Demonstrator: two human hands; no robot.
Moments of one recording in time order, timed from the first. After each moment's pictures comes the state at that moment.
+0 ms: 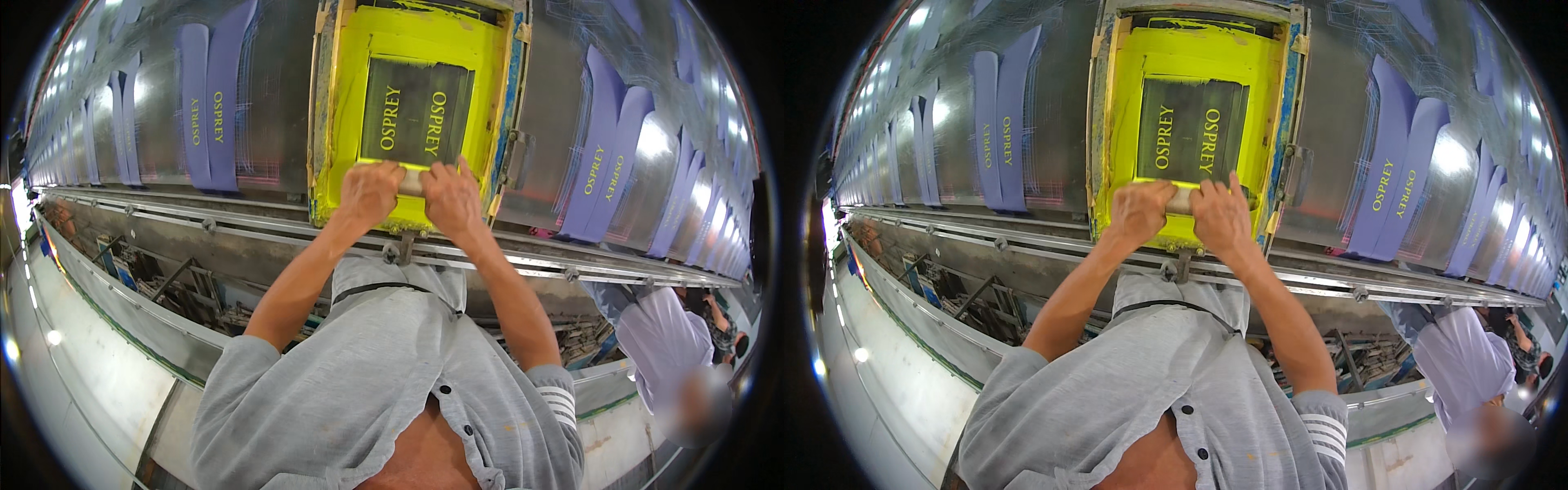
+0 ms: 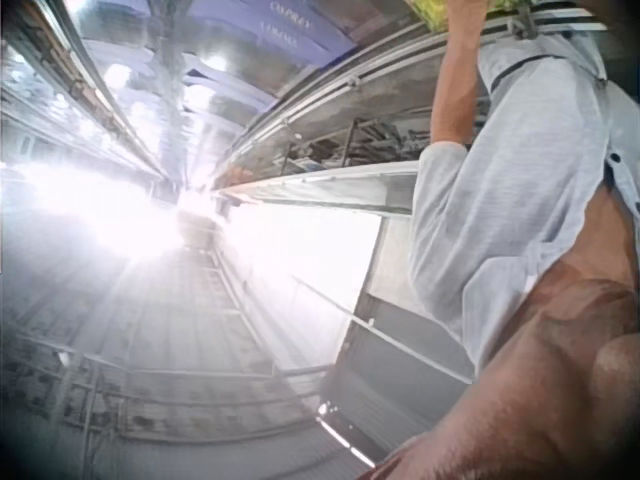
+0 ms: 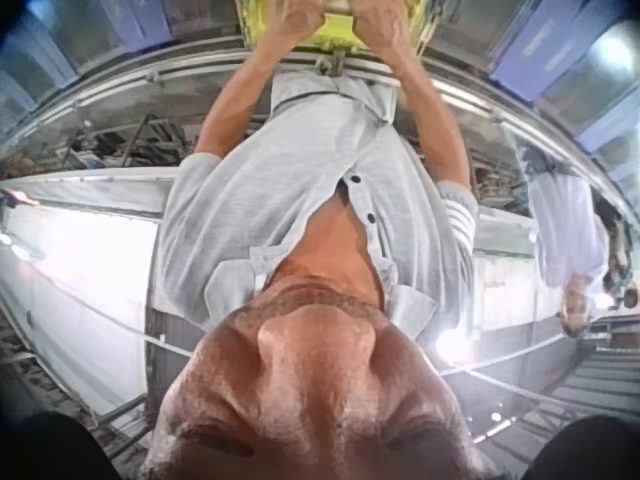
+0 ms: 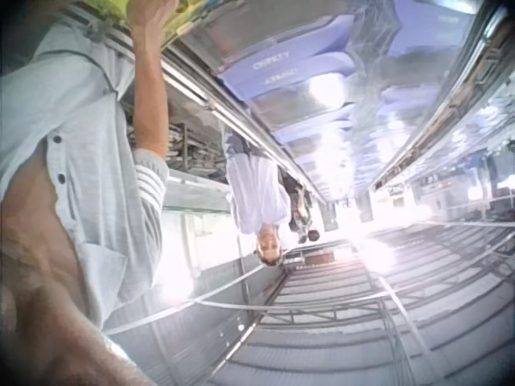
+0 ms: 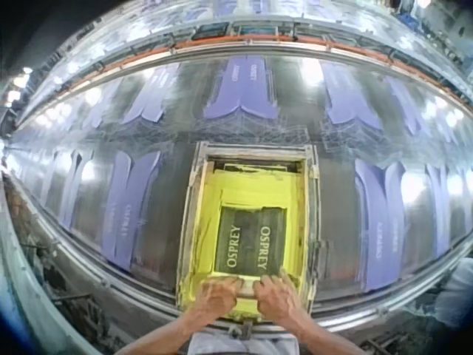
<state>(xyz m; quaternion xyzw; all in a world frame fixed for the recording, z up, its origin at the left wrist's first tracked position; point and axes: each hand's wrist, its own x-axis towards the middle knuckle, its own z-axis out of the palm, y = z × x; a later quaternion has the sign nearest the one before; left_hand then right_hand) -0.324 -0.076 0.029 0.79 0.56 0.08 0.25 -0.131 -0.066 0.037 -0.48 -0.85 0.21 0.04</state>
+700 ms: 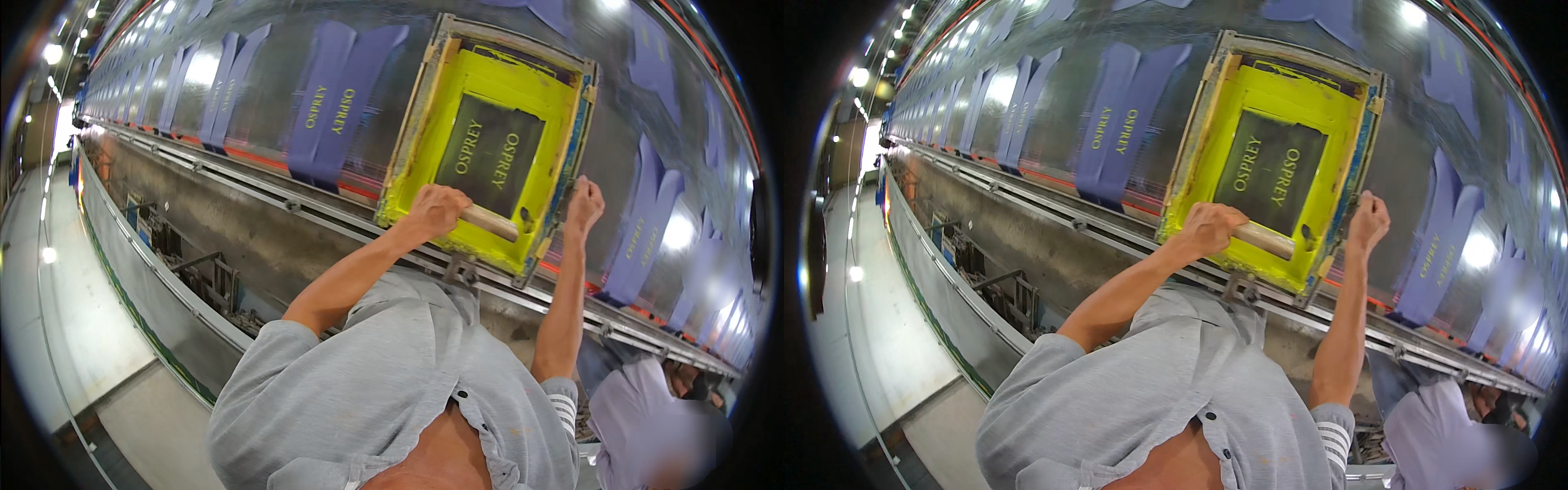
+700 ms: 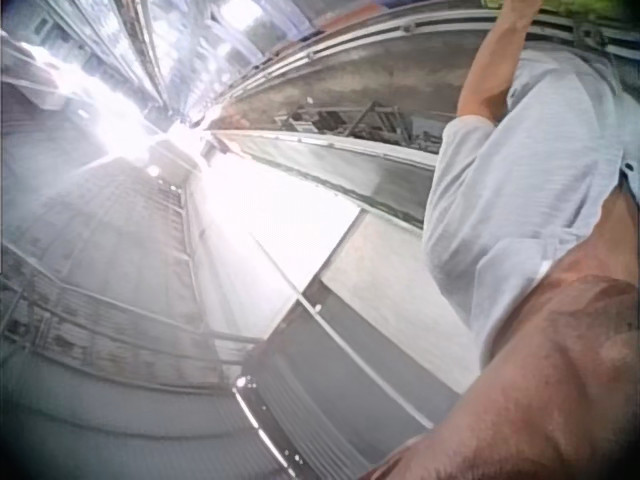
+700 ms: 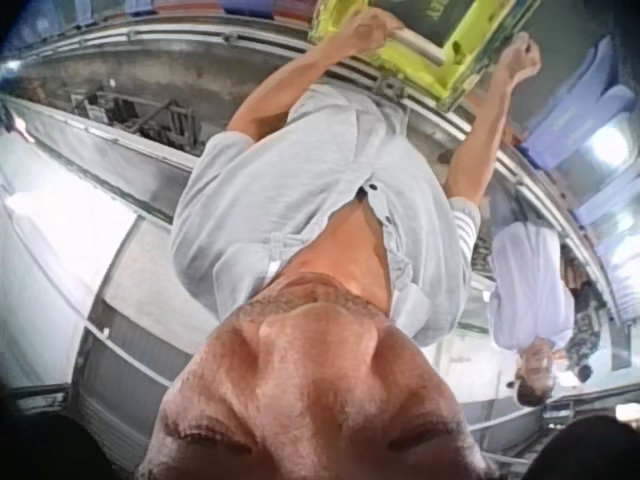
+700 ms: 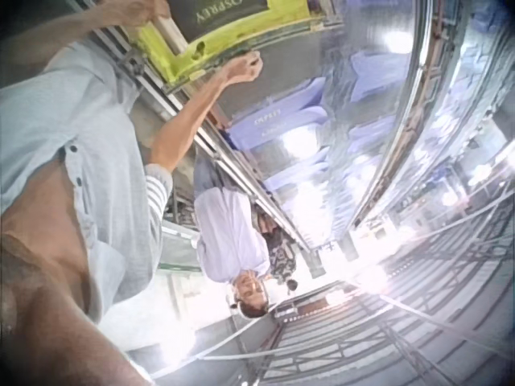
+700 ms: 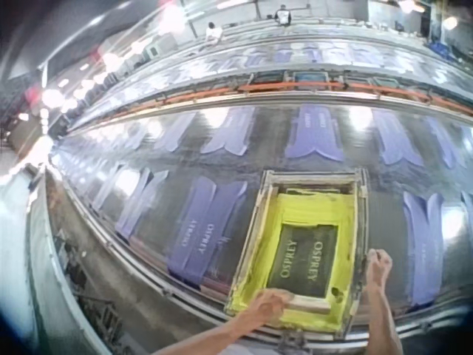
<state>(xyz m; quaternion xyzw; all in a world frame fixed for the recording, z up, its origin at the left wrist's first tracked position) -0.267 -0.152 0.055 0.77 0.52 0.15 0.33 0.058 -0.054 0.037 -0.82 -0.40 0.24 0.34</state>
